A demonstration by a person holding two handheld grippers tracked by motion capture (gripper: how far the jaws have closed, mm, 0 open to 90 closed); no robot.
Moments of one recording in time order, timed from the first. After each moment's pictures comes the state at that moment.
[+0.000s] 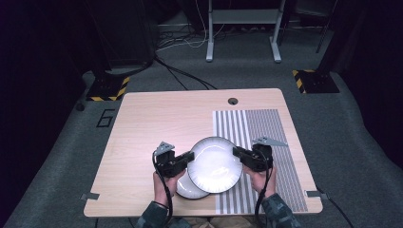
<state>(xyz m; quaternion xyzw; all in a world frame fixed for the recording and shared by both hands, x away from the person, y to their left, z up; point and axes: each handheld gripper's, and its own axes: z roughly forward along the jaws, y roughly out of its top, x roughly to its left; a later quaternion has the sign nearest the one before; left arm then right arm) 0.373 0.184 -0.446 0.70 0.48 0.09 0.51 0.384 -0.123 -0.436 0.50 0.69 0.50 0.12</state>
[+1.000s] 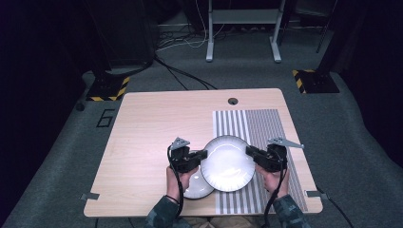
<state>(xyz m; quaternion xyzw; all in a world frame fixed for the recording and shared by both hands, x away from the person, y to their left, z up) 0.388 0.143 -0.443 0.72 0.47 0.07 0.51 0.381 -0.161 -0.436 0.53 0.67 0.50 0.13</state>
